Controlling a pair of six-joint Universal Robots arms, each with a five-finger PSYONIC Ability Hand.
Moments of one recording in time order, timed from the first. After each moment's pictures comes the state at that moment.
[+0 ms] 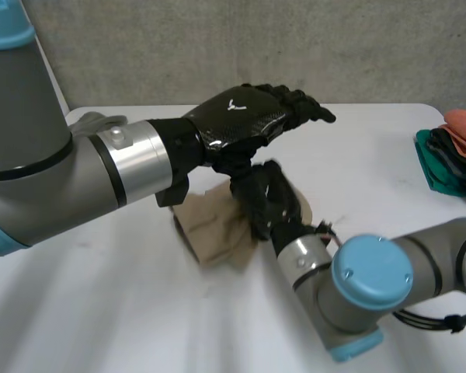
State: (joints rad) left arm 4.16 -1.92 -1.09 2.91 -0.87 3.29; right arm 2.24 -0.96 1.65 -0.81 1.48 2.60; left_hand 0.18 0.21 0.21 0.20 0.05; right_hand 1.01 1.16 1.17 1.19 0.89
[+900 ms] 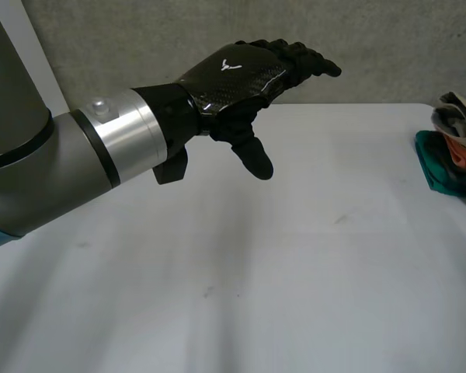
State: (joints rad) left arm 4.15 -1.87 -1.08 2.98 -0.92 3.21; right arm 1.12 -0.55 0.92 -0.60 0.86 2.95; left_hand 0.18 0.21 0.21 0.20 0.05; right_hand 0.70 0.82 0.83 0.87 0.68
